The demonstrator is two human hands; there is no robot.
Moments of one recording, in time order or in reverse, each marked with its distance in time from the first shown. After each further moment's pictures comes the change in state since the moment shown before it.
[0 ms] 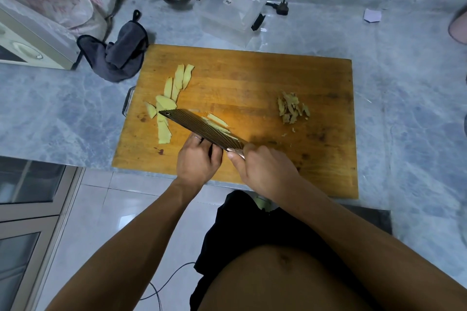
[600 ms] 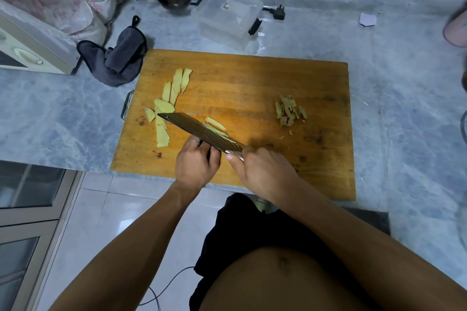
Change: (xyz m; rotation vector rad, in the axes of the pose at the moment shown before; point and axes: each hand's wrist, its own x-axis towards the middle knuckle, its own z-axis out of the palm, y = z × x) left_hand -0.001 0.001 0.002 0.004 0.005 -0.009; right_hand -0.003 0.004 -0.005 0.002 0.000 -0.008
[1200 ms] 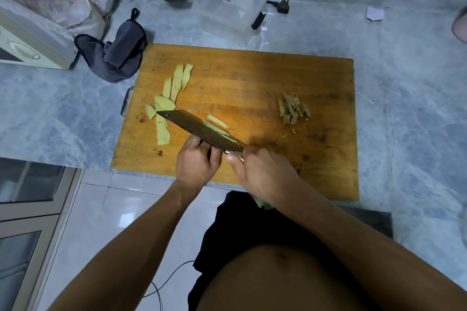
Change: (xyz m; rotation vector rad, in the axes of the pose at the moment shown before) left_hand 0.000 -0.003 -0.002 -0.013 -0.007 0.011; right_hand -0.001 -0.007 0.001 0.011 0.015 -0.004
